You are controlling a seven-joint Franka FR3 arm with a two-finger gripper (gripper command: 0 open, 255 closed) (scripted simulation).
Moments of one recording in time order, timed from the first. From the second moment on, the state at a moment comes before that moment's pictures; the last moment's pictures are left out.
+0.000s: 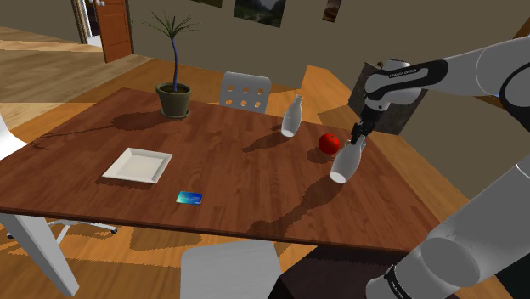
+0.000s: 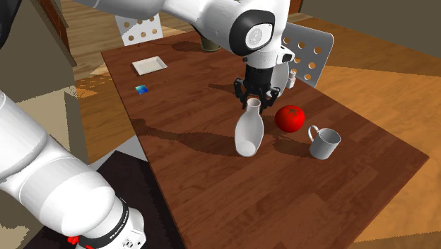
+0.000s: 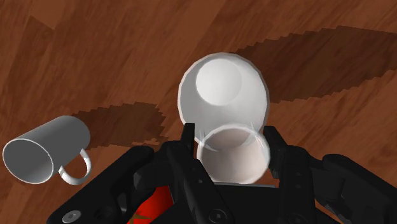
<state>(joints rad) -0.15 -0.05 -0.44 -2.13 -0.04 2.08 -0.52</state>
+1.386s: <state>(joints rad) -0.14 -0.10 -0.43 -1.99 -0.05 1.89 -0.50</state>
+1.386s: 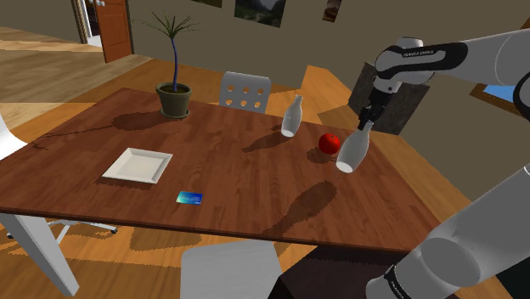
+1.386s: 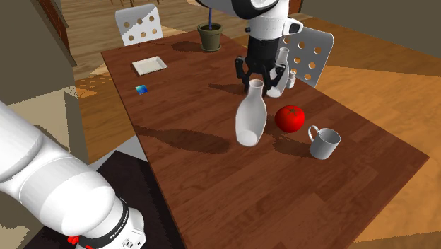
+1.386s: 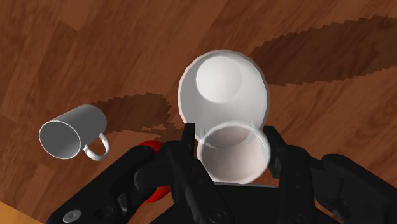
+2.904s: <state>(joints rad) -0.14 -0.08 -0.43 -1.66 -0.04 1.58 -0.51</state>
